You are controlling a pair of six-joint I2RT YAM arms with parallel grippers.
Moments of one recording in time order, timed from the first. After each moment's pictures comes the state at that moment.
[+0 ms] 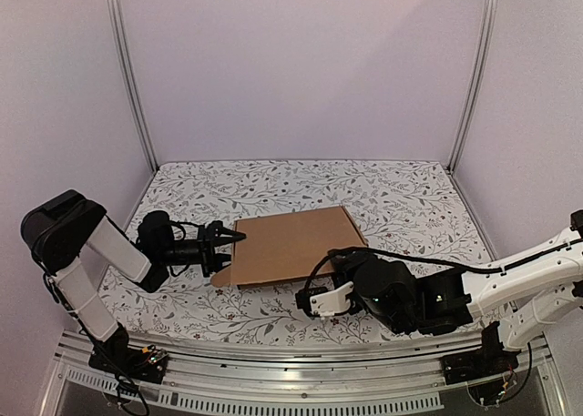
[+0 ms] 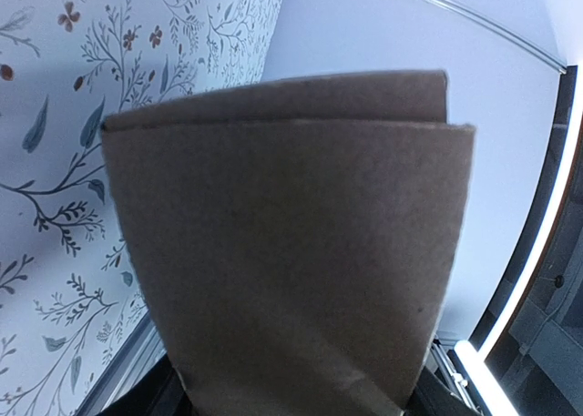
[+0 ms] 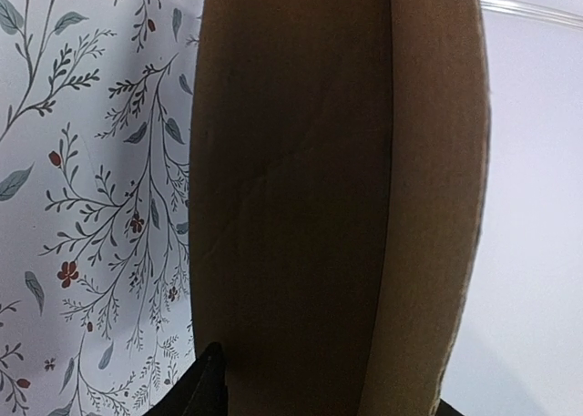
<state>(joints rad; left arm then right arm) -0.42 1.71 0.36 1.24 0.95 -1.72 1.41 1.39 0.76 0.10 0.81 -1.09</state>
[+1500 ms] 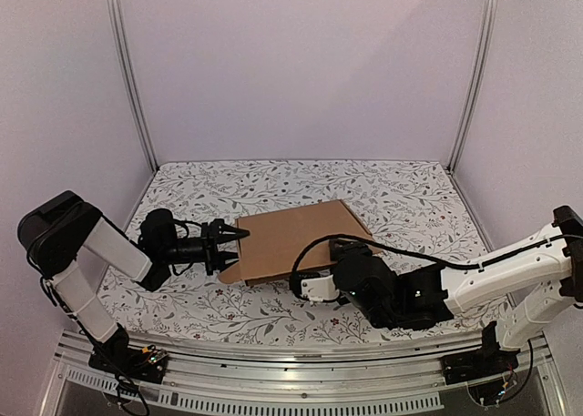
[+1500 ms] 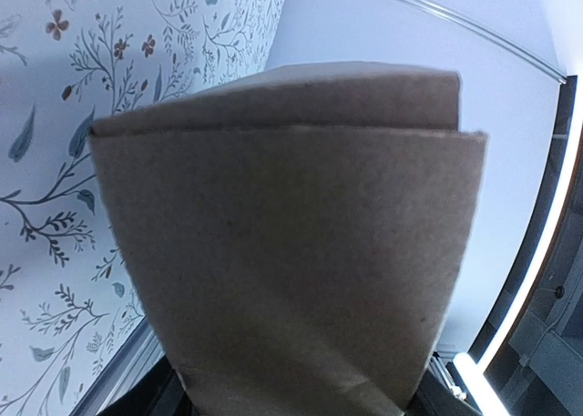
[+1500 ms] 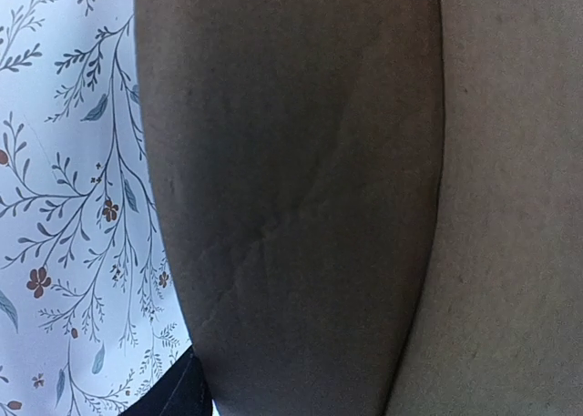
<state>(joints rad) -0.46 1.68 0.38 1.18 0.88 -1.73 1.36 1.50 0.83 0.09 0.92 -0.98</state>
